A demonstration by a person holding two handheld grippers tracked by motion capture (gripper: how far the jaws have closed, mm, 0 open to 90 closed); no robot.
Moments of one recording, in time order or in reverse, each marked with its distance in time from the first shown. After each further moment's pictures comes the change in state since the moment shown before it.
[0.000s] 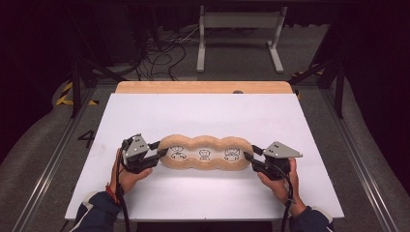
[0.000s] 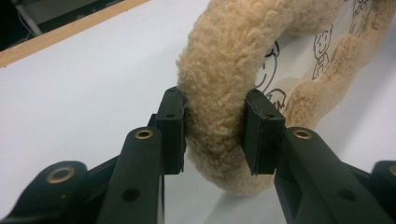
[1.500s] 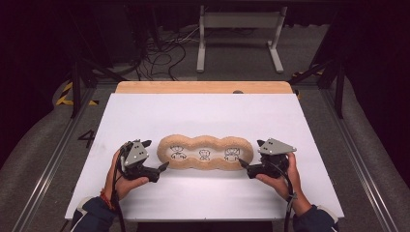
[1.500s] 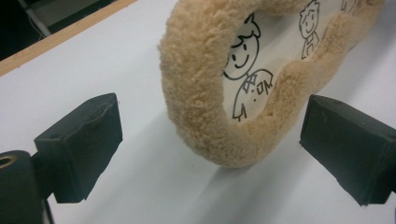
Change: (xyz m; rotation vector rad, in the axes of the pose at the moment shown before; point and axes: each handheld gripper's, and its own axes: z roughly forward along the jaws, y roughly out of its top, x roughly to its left) left arm -0.015 -0.002 -0.014 0.039 0.037 0.066; right arm 0.000 0.012 0.004 0.087 0.020 -0.103
